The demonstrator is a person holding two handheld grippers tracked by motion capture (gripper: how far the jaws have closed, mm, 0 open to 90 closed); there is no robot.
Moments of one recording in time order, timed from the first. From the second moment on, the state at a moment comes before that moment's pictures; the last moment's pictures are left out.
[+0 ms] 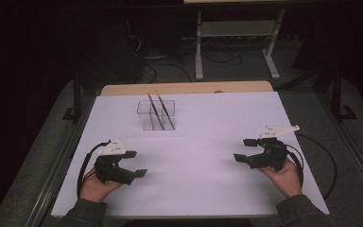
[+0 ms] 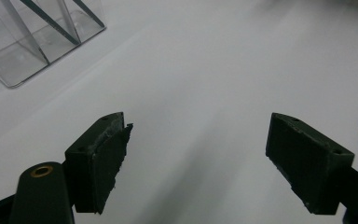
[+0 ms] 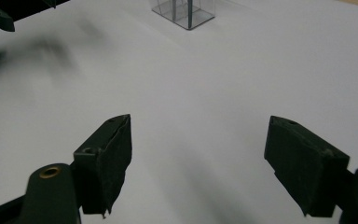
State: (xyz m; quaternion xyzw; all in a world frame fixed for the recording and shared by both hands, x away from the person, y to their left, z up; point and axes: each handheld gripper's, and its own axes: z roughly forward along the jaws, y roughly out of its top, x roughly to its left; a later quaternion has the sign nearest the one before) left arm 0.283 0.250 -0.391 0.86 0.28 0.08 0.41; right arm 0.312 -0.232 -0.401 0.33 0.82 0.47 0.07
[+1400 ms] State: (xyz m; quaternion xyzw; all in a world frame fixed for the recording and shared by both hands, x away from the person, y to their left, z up) left arm 0.283 0.250 -0.394 0.87 0.28 0.08 0.41; right arm 0.295 -0.240 -0.419 0.34 0.81 0.47 0.07
